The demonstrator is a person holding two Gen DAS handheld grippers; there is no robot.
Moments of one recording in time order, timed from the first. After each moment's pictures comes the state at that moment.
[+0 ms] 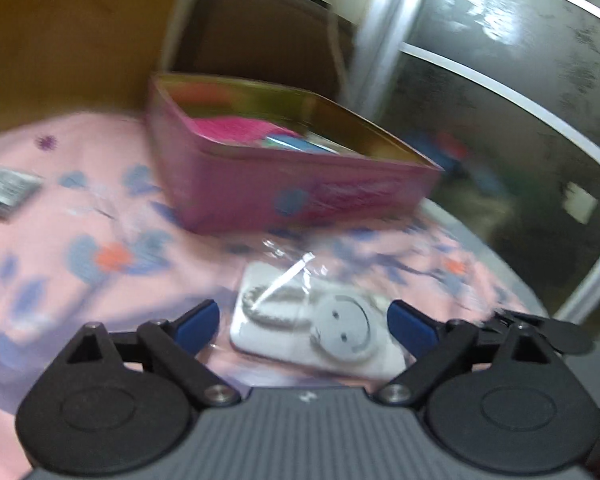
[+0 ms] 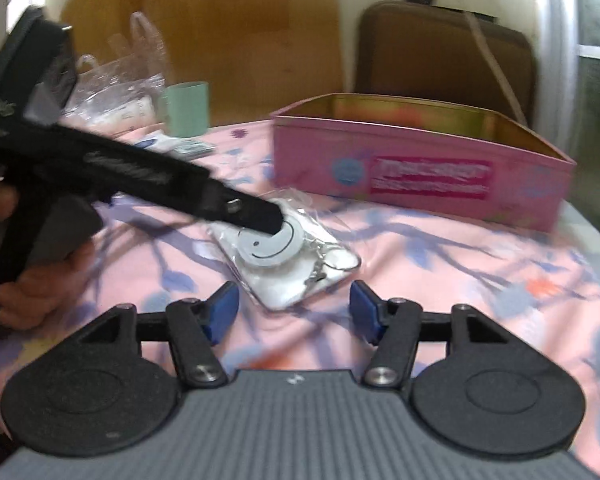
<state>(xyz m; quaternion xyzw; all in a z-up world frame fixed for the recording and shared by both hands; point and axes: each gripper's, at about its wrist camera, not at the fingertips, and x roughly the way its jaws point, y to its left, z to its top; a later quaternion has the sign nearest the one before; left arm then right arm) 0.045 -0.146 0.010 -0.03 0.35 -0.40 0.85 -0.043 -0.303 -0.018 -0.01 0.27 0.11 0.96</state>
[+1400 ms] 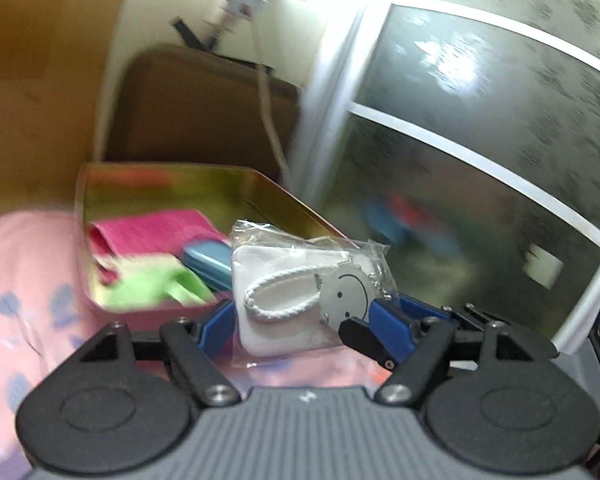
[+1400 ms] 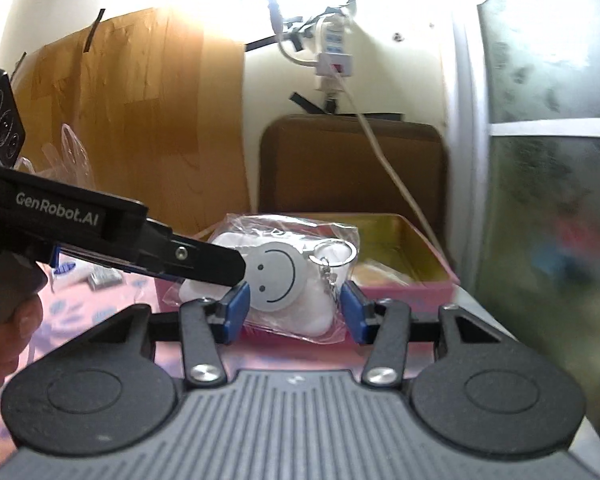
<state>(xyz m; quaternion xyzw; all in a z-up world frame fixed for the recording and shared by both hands) 0.069 -0.201 0.087 -0.05 0.27 -0.41 0.87 -0.034 -0.370 0.037 0.01 0.13 0.02 0.99</state>
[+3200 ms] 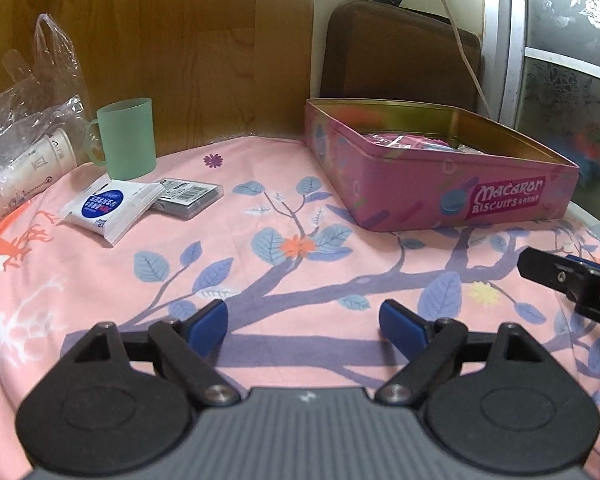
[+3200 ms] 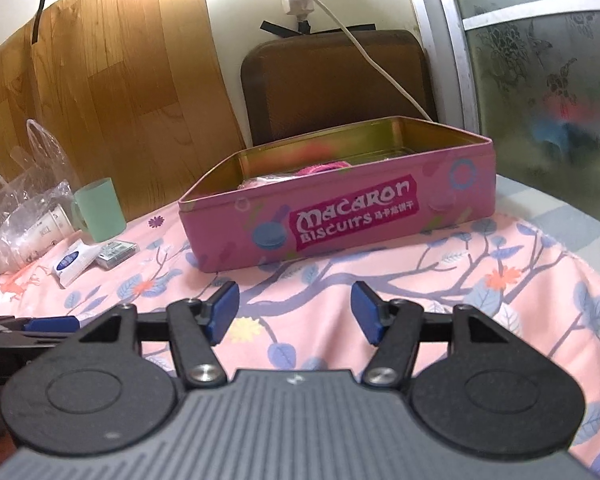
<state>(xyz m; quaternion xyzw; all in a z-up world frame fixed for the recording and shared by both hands) 0.028 -0.114 0.007 0.04 0.30 -0.14 0.94 -0.027 -0.303 -0.006 0.11 0.21 -0.04 0.97</state>
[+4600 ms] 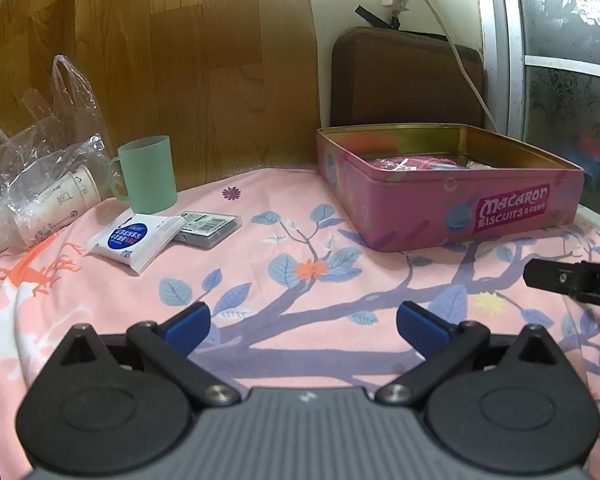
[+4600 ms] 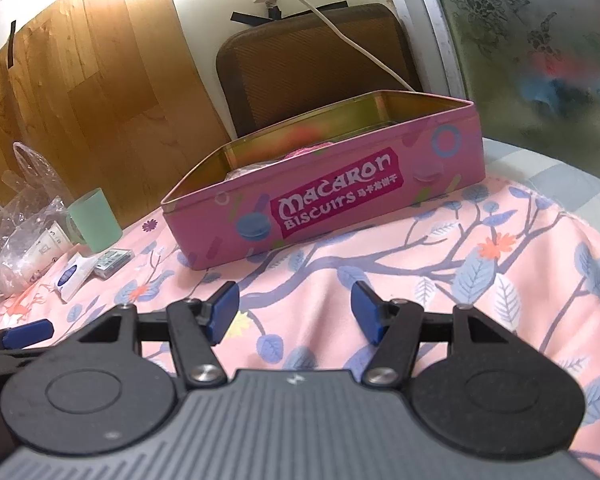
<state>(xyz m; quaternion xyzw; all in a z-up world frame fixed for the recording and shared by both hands) 0.014 -0.113 0.012 0.07 0.25 -0.13 0.96 -0.025 -0.325 -0.011 0.17 0.23 -0.03 0.96</state>
